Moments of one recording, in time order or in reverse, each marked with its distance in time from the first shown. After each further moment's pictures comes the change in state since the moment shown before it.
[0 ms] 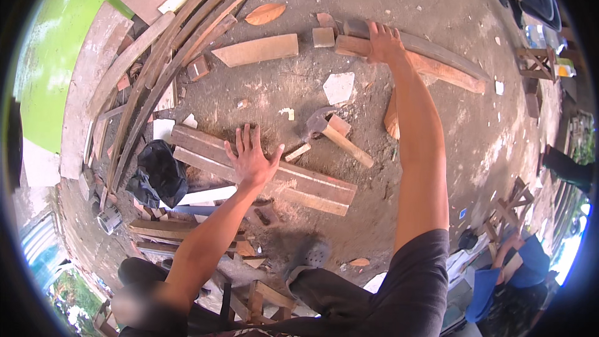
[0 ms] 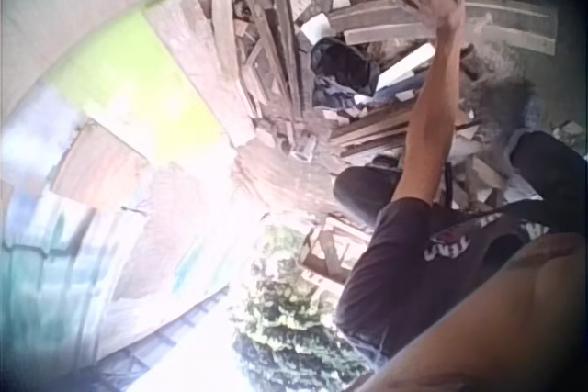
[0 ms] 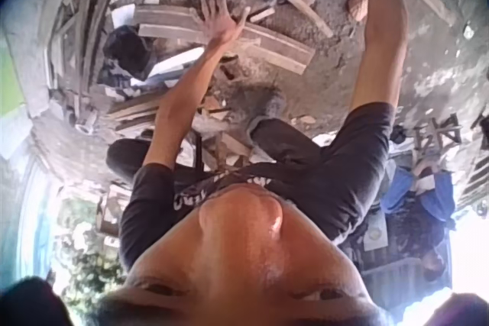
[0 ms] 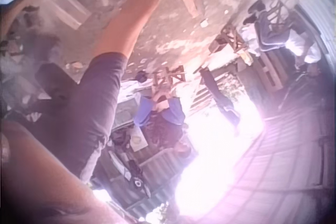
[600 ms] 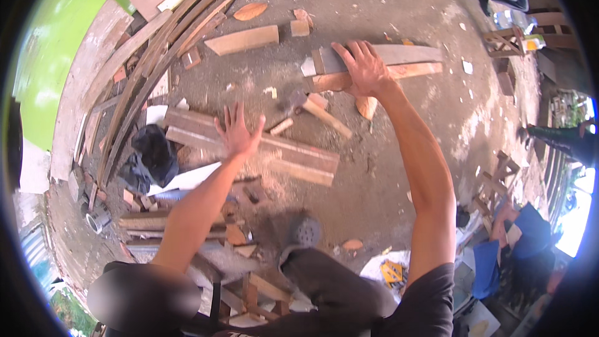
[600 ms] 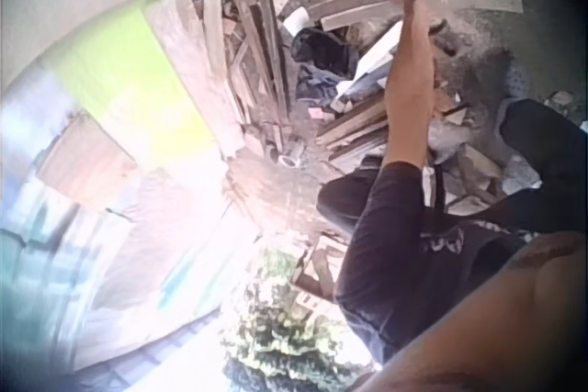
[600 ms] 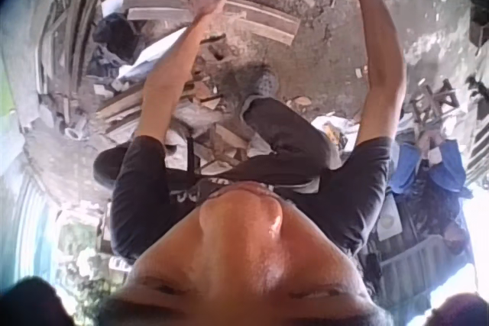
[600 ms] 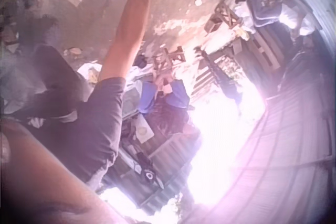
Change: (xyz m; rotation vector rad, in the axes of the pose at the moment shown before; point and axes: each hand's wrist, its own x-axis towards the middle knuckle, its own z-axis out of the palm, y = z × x) left_hand -0.009 -0.011 -0.009 -0.213 0.035 0.051; right_hand -0.195 -0.046 -0.055 0.045 0.373 -0.415
